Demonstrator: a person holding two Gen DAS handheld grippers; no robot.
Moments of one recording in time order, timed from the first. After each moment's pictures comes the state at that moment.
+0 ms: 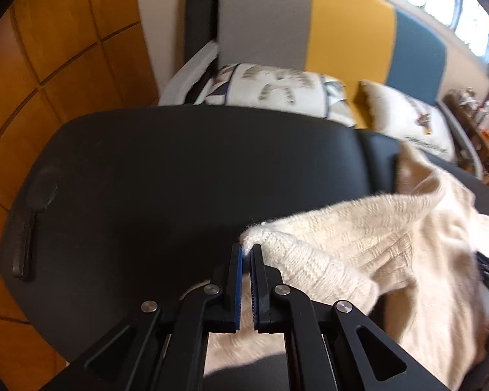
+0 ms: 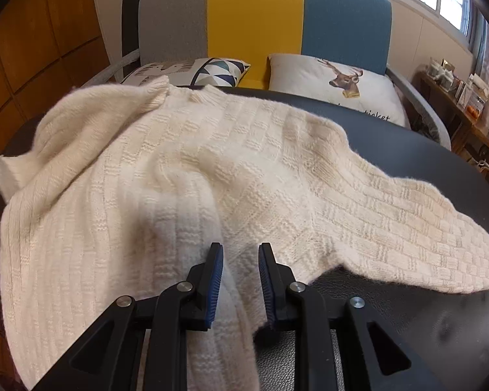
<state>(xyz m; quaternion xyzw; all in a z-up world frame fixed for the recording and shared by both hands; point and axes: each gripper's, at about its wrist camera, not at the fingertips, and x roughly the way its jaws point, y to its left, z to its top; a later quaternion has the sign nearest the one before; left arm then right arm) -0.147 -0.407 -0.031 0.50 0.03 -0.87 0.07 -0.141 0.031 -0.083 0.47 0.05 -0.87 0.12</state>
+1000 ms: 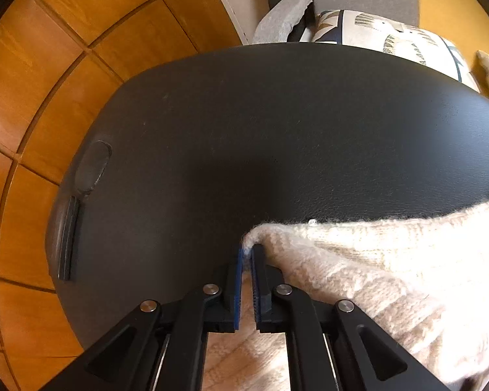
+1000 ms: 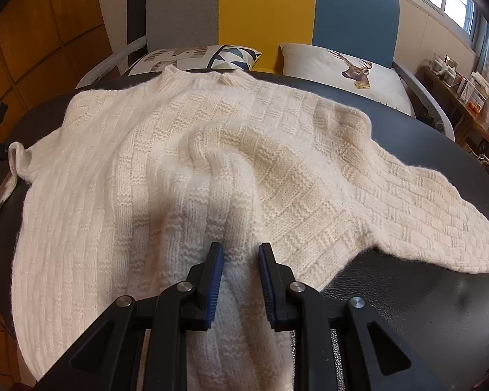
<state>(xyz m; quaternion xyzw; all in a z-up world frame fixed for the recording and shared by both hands) -0.200 -0.493 -0.128 0.56 -0.04 -0.79 0.25 -0.121 -0.009 -0.088 0.49 0.06 -0.86 0.12</state>
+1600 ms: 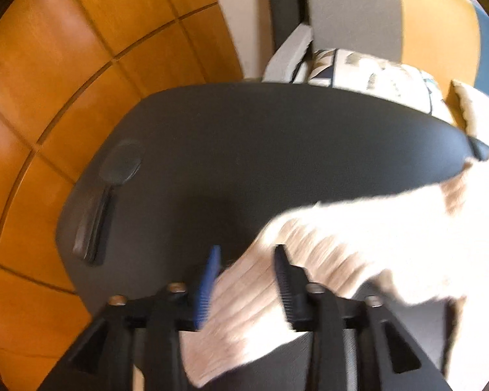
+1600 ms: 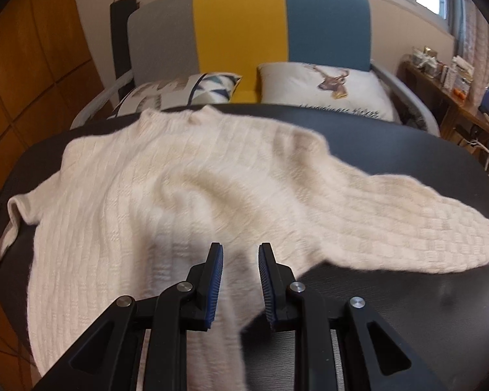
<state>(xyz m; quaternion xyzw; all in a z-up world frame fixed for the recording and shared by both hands) -0.106 -0.503 -0.075 0.52 -0.01 -0.82 0.23 -0.124 0.043 -0.057 0.45 0.01 -0.88 0.11</state>
